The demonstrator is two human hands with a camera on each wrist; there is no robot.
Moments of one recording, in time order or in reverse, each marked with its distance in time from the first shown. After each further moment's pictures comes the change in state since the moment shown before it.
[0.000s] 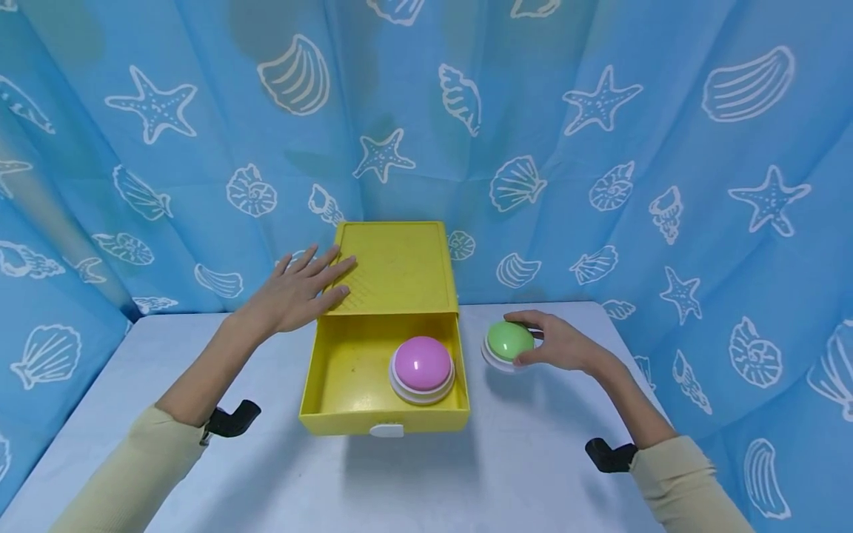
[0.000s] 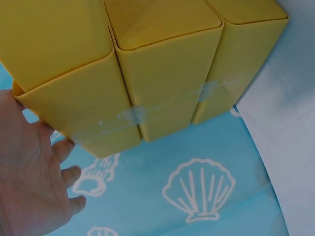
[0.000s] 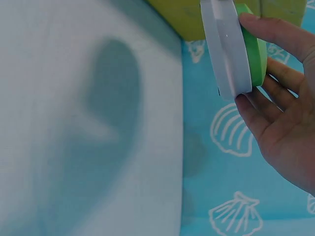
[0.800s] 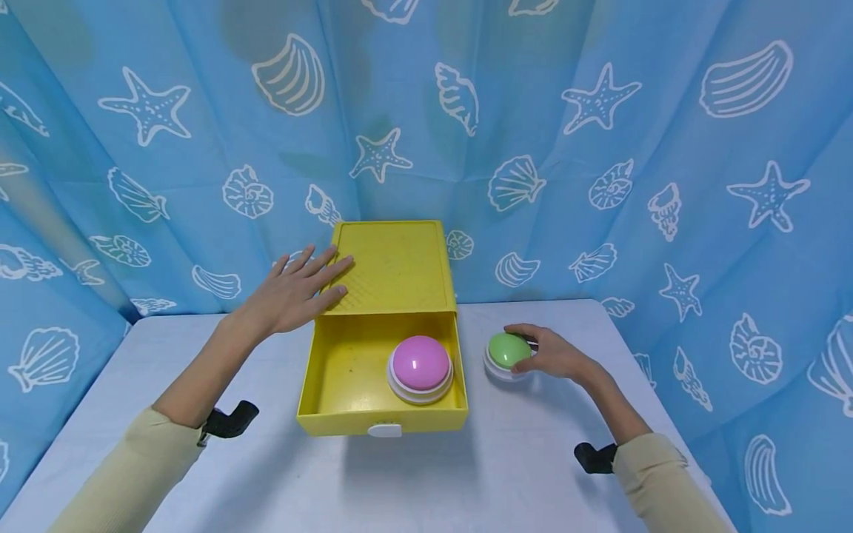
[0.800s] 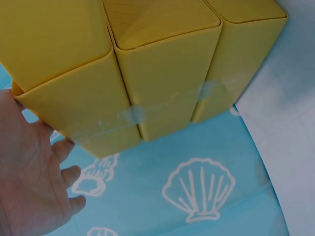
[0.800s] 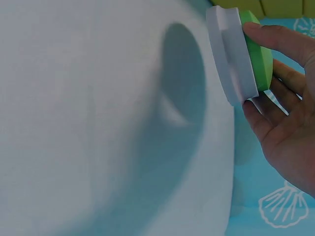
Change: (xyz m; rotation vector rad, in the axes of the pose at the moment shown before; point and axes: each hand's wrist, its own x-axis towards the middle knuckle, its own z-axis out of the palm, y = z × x) left_hand 0.002 0.001 0.000 -0.014 0.009 -0.017; right_hand 0.012 0.046 0.024 0.006 -0.008 0.089
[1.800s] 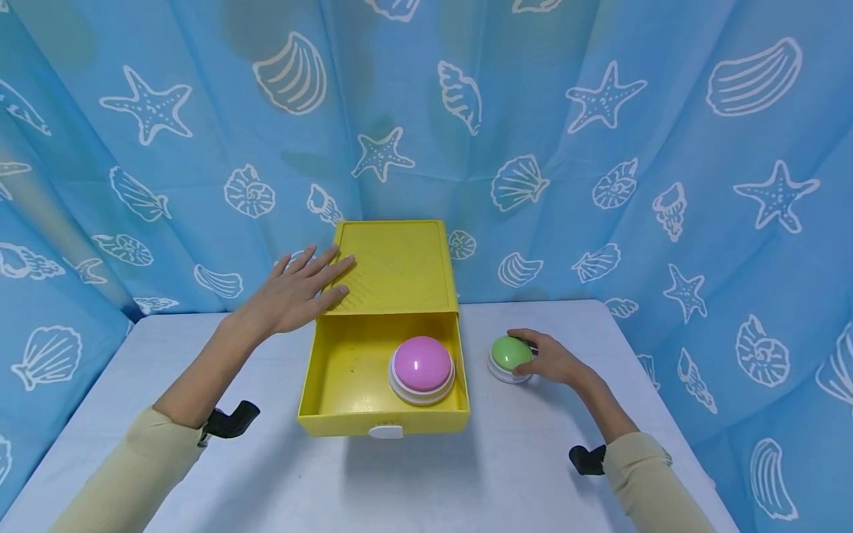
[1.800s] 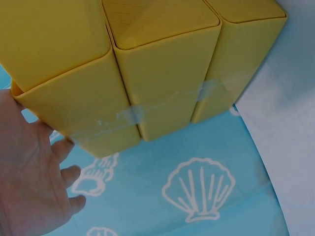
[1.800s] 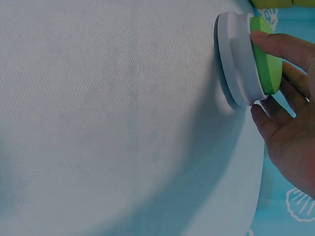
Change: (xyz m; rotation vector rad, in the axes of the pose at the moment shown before) left_hand 0.001 0.000 0.000 0.004 0.007 0.000; right_hand 0.014 0.025 0.017 0.021 0.041 0.069
